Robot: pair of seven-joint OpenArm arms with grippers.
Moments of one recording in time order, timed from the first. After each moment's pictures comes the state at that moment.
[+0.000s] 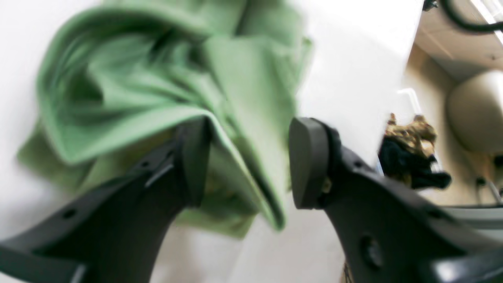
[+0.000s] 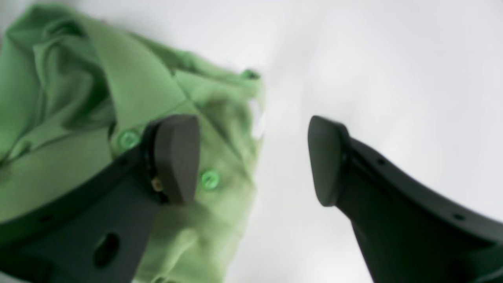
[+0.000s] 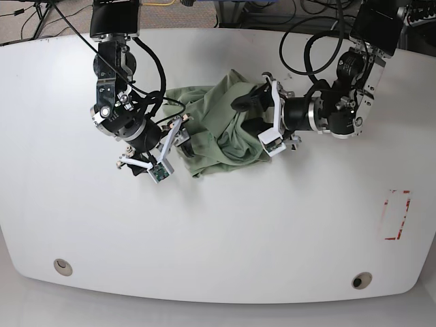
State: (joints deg) left arm -3.4 -23.2 20.8 99.2 -50.3 -40.6 56.1; right arm -1.5 7.0 0.1 102.6 10.6 31.6 -50.4
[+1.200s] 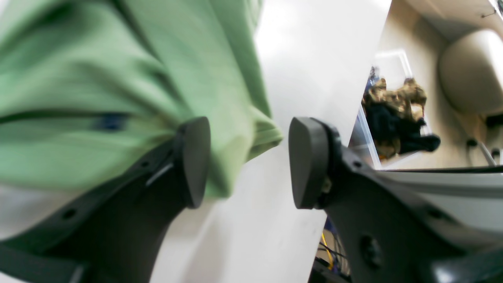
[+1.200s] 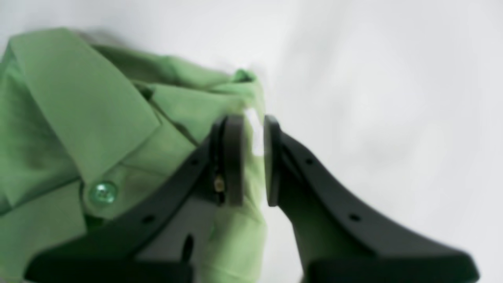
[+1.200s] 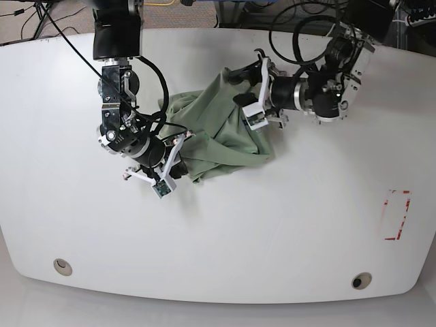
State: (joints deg) left arm 1.1 -19.6 22.6 100.3 -45.6 -41.9 62.2; right arm 6.9 6.4 0.0 88.7 10.6 31.7 -46.7
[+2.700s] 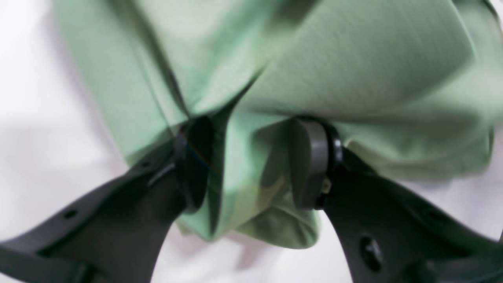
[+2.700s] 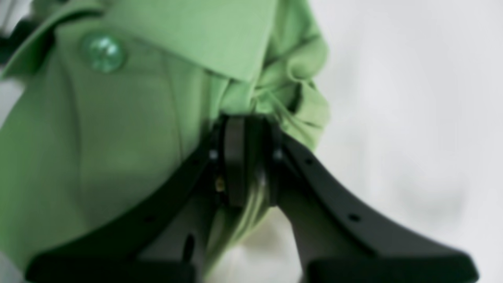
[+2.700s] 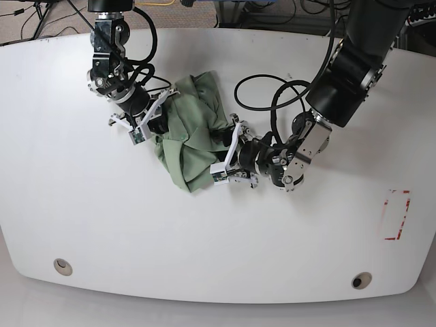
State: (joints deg) left arm -30.6 -9.7 41.0 57.7 -27.0 -44.1 46.1; right arm -12.8 8.0 7.1 92.0 11.6 31.4 -33.1
